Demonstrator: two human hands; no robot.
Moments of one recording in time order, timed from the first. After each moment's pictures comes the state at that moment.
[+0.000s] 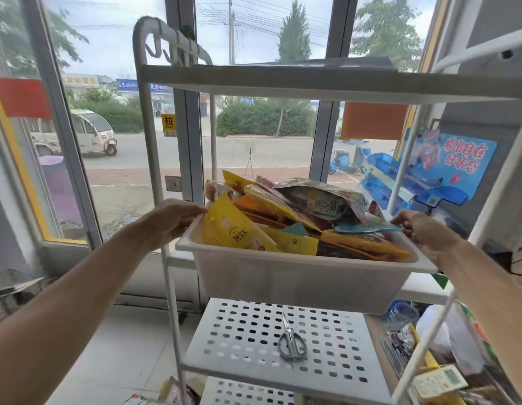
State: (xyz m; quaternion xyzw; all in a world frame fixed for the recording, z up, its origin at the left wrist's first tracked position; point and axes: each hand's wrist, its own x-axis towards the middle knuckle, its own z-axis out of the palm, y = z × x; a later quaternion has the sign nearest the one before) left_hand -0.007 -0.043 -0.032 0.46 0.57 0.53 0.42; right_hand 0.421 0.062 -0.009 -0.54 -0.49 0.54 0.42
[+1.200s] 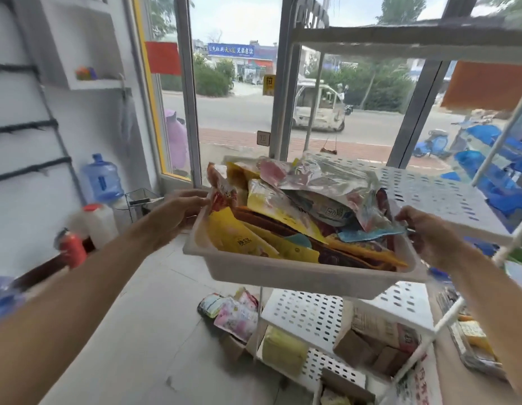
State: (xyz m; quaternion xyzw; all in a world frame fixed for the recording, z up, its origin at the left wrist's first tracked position) left_hand -0.022 -0.370 -0.106 0.37 0.62 0.60 0.36; right_hand 0.353 -0.132 -0.079 -0.49 -0.57 0.56 0.35
